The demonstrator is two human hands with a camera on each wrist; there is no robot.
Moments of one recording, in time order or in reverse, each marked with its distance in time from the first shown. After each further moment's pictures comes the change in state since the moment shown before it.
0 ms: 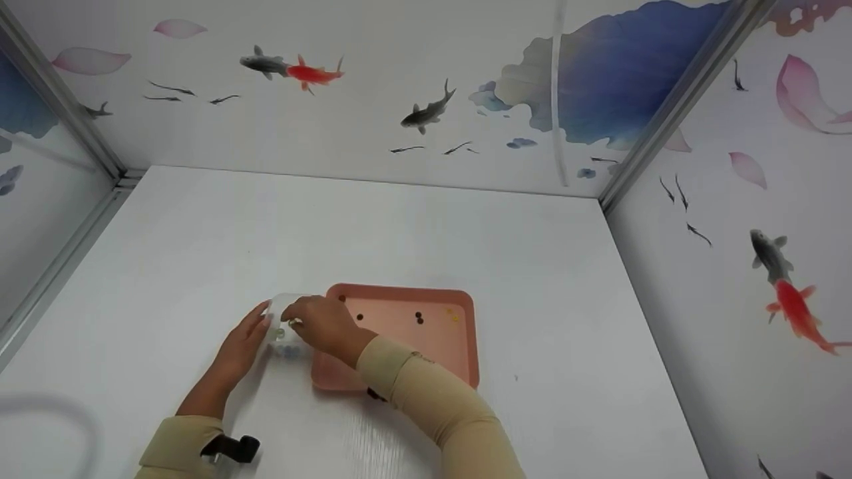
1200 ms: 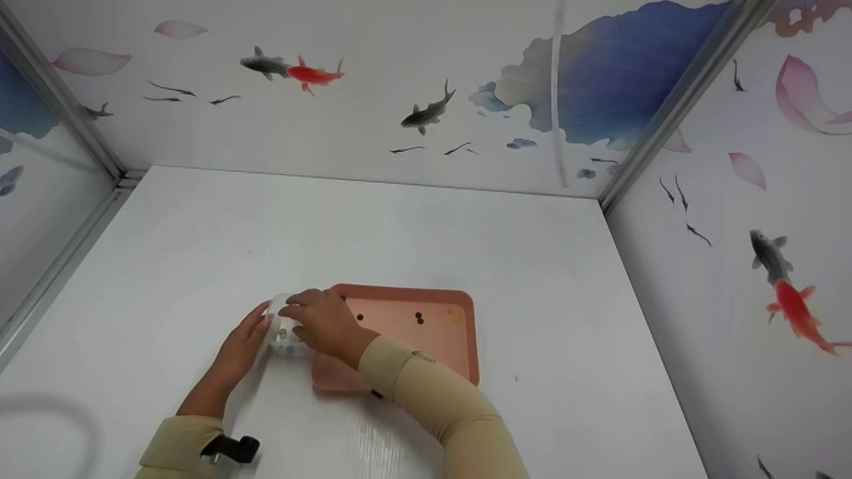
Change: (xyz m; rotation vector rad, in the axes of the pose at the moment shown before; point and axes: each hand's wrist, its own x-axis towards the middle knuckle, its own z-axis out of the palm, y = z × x) left_hand 0.000 0.000 -0.002 0.030 0.001 0.029; right_hand -0.003 0.006 0.002 -0.219 0.070 -0.132
